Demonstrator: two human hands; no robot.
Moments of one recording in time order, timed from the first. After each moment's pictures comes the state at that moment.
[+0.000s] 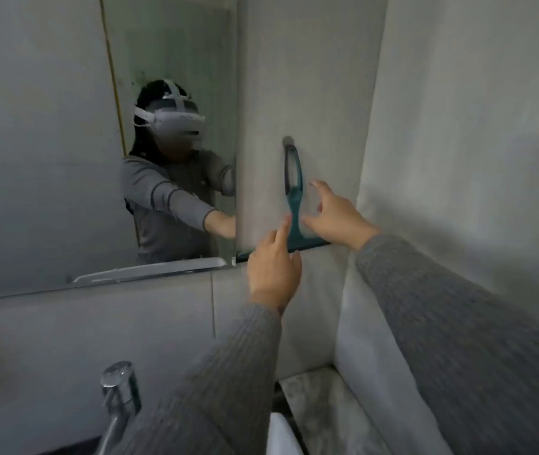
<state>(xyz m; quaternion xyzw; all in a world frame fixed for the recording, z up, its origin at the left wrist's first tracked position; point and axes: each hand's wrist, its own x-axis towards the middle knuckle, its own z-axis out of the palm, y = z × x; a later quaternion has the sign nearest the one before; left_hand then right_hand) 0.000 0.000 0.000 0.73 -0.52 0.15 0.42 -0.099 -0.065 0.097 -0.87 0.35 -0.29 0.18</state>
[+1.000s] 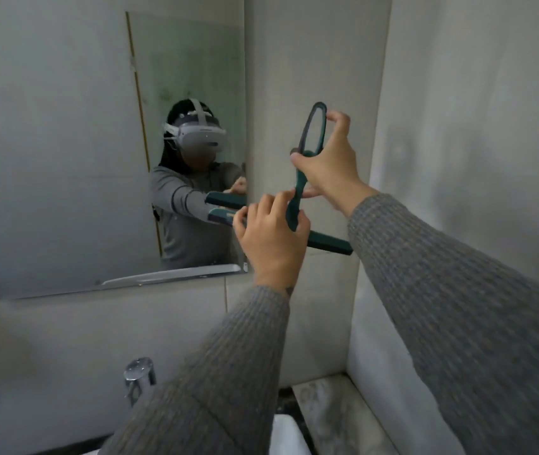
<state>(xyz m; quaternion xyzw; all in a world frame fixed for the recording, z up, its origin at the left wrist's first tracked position) -0.020 0.024 0.059 0.64 -0.39 0.38 0.53 -0.085 -0.022 0.170 -0.73 0.23 -0.54 0.36</state>
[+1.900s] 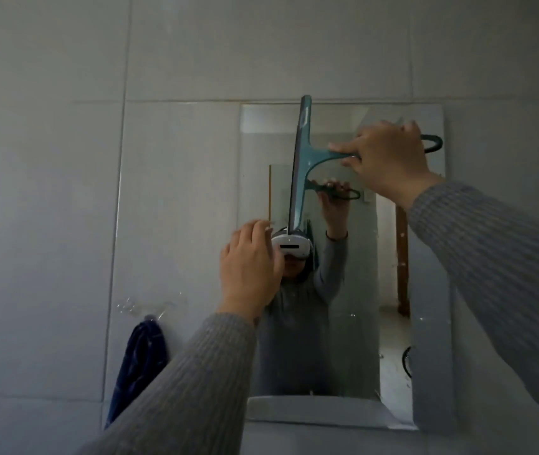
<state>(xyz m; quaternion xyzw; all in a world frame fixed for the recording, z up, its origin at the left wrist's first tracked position) 0.224 0.304 0.228 0.69 -0.36 0.51 0.38 0.065 0.177 0.377 -0.78 0.15 -0.54 -0.28</state>
